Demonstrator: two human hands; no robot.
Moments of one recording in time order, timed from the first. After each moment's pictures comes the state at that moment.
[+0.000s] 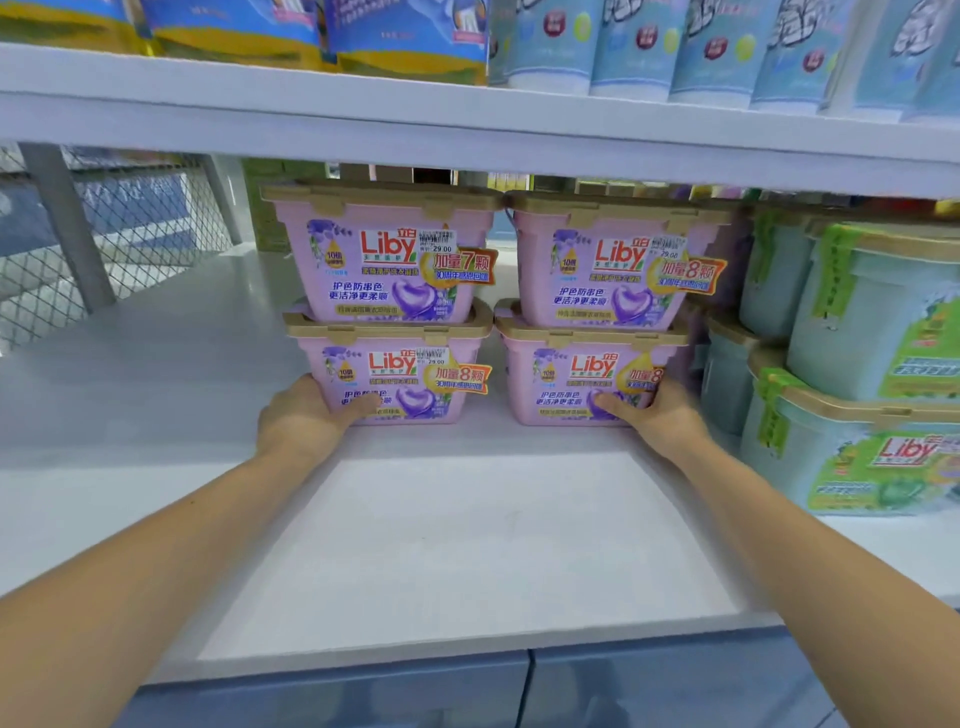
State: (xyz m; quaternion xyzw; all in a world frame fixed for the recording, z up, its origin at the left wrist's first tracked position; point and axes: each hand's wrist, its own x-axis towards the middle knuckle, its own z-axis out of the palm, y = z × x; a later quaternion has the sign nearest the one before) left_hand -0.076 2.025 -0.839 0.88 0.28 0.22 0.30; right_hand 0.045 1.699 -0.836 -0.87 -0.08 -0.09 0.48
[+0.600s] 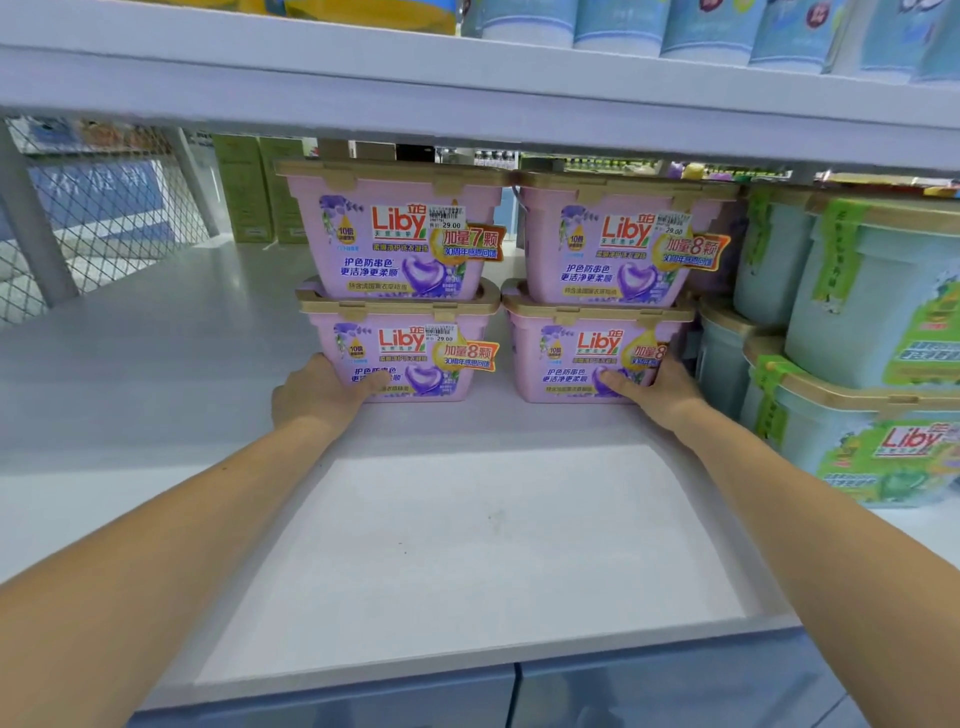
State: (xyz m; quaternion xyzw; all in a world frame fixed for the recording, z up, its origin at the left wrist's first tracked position) left_hand -0.038 2.006 -0.837 0.89 0.28 0.21 0.29; right_hand 0.070 1.692 -0.828 -0.87 -0.08 -0.07 0.48
